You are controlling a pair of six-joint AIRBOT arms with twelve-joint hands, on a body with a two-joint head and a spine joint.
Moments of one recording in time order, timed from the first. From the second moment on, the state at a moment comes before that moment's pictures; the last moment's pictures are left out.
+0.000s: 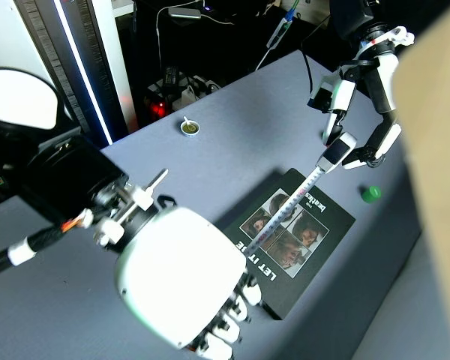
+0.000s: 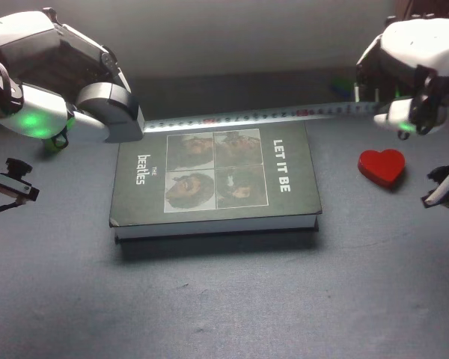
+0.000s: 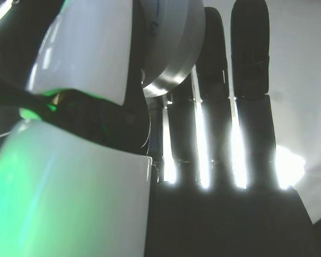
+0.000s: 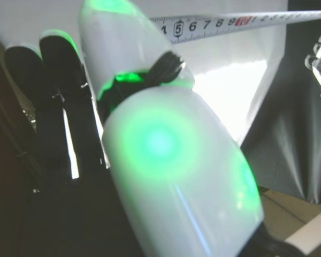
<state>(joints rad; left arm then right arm) 0.46 -0.80 1.10 -0.27 -0.18 0.57 -0.24 -1.05 0.95 -1.67 -0.70 0.94</state>
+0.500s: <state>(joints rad) 0.46 -0.80 1.10 -0.27 -0.19 0.57 -0.25 -1.01 0.99 -1.68 -0.67 0.94</state>
